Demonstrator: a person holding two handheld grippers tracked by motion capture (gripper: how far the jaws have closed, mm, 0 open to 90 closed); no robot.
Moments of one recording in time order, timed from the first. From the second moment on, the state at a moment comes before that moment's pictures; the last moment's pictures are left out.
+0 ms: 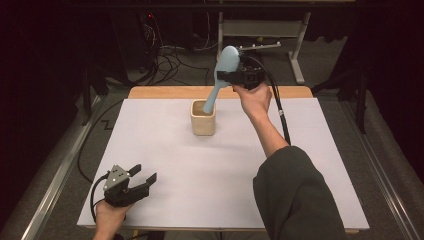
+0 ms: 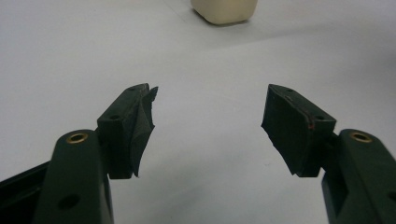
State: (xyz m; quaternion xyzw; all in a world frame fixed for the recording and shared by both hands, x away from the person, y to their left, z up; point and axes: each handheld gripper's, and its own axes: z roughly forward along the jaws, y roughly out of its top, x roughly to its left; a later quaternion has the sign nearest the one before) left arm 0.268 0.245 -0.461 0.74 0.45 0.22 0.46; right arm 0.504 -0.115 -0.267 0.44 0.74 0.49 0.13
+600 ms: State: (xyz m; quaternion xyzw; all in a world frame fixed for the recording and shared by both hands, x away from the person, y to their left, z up) left arm 0.268 0.243 -0.461 0.73 0.45 0.21 0.46; right arm 0.511 -0.103 -0.284 0.44 0.75 0.48 0.14
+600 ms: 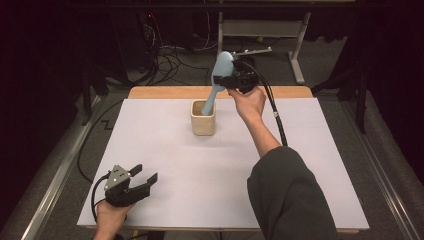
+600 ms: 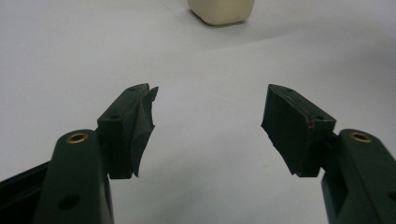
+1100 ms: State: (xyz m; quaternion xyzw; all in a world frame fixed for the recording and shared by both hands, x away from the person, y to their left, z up) left arm 0.268 0.244 -0.461 0.73 0.45 0.21 0.46; right arm 0.513 -0.094 -0.299 0.44 0.76 0.46 0.14
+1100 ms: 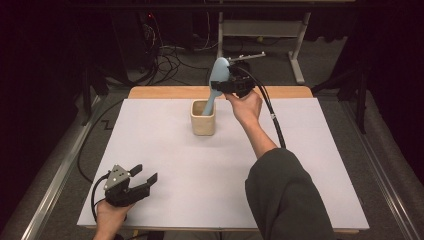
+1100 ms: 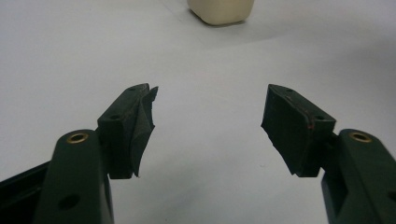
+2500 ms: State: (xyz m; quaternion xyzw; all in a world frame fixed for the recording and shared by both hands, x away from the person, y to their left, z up) left arm 0.269 0.246 -0.462 0.73 0.45 0.20 0.47; right arm 0.514 -0.077 -0.327 0.44 0.77 0.44 0.13
